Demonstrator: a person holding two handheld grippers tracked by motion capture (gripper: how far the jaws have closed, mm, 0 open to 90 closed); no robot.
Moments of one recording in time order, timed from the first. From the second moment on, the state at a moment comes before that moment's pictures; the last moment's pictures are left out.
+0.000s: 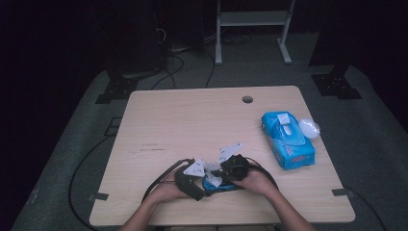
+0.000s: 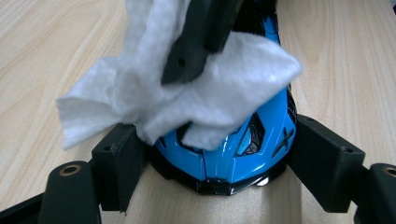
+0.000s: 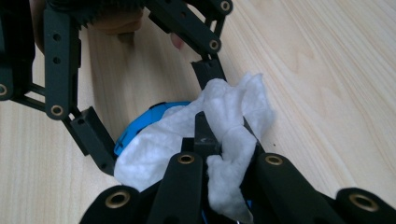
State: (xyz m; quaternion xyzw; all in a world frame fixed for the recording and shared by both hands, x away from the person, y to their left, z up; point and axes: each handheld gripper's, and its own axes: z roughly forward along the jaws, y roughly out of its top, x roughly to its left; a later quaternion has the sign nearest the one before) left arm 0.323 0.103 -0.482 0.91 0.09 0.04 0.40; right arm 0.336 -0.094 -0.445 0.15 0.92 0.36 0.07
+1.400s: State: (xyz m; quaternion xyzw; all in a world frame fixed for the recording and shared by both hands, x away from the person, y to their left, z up) left arm 0.324 0.107 -0.481 0.91 0.08 0.04 0.40; right arm 0.333 -0.140 -0.437 0.19 0.91 0.35 0.08
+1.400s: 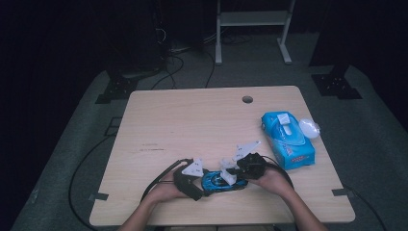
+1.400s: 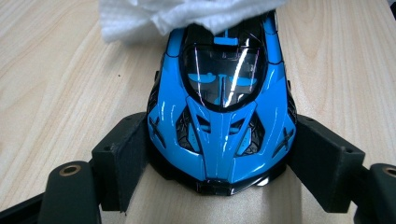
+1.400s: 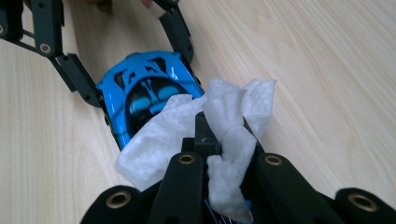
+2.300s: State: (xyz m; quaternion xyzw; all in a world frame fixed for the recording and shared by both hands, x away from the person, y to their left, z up) left arm 0.324 0.104 -0.482 0.91 0.08 0.04 0.40; right arm 0.346 -0.120 -0.446 0.20 0.90 0.37 0.05
